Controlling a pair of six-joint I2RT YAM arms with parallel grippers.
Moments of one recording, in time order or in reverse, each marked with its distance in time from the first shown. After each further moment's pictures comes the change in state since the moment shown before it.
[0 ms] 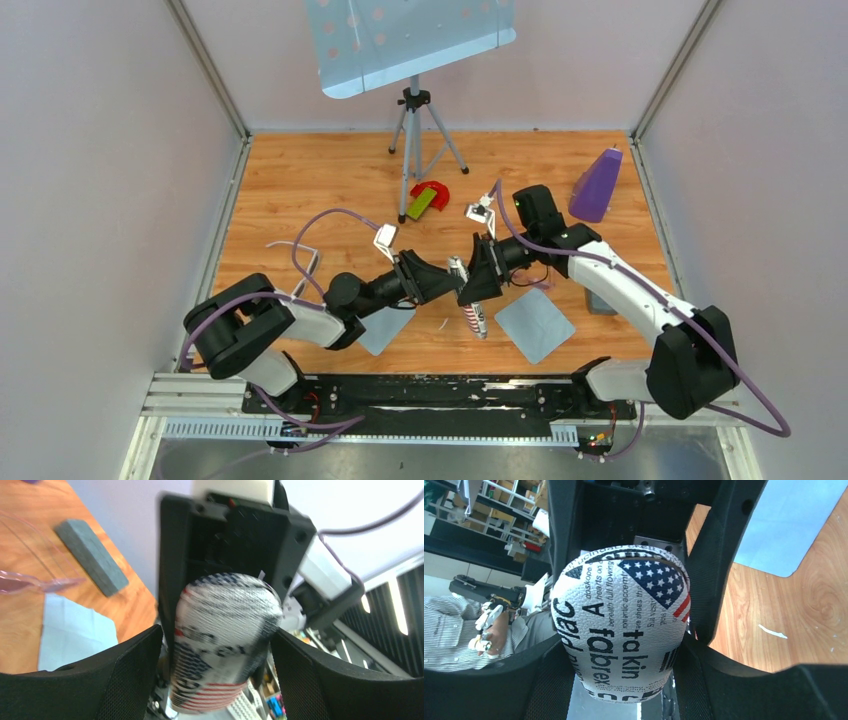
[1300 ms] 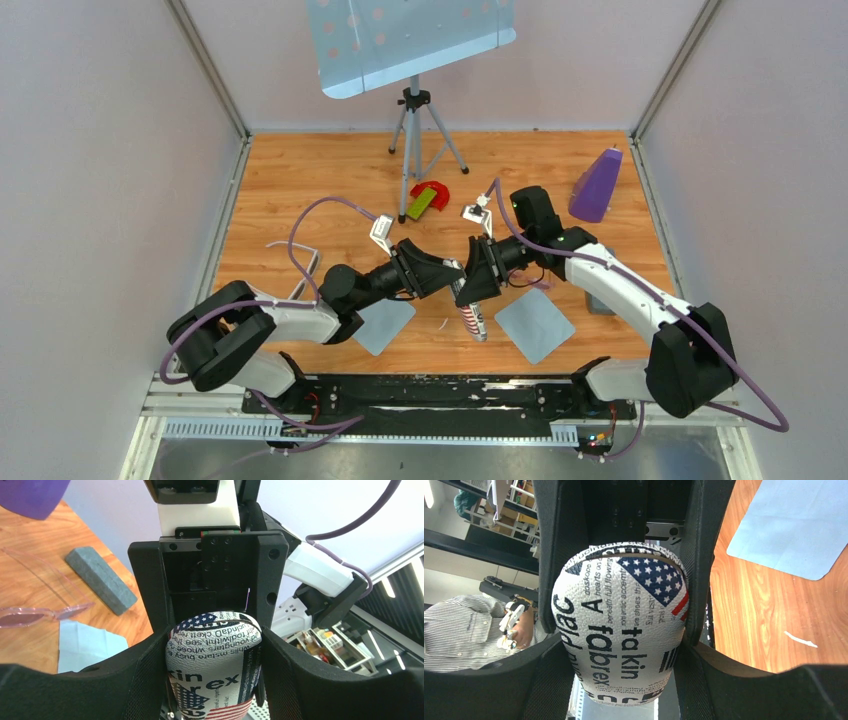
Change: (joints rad) left arm 0.029 -0.114 0.052 -0.129 0.020 0.105; right arm 0.015 0.000 -0.020 0.105 -0.066 0.127
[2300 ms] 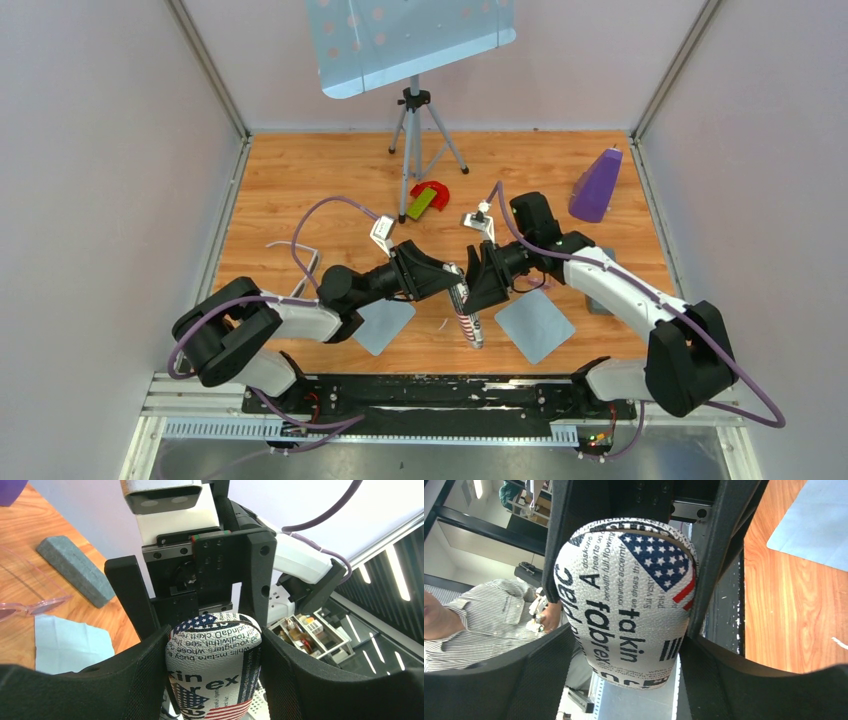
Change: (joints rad) left arm 0.023 0.048 -0.011 0.106 0.101 -0.072; right arm -0.007 0.009 -0.058 0.024 -0.147 0.016
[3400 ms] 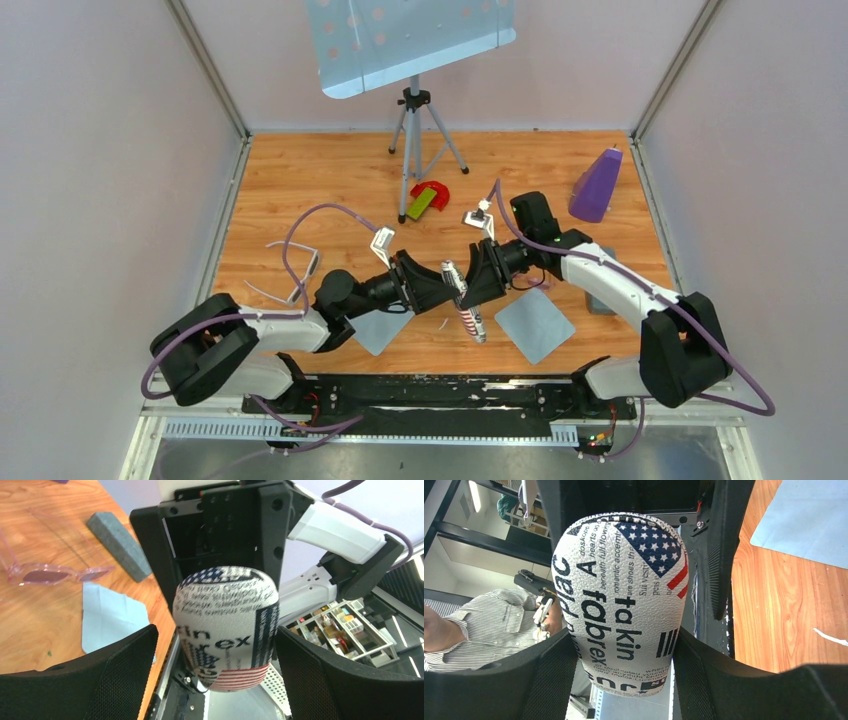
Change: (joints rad) left arm -0.034 -0.136 -0.051 -0.243 -0.048 0.146; right arm -0.028 0.043 -0.002 0.003 0.021 -0.006
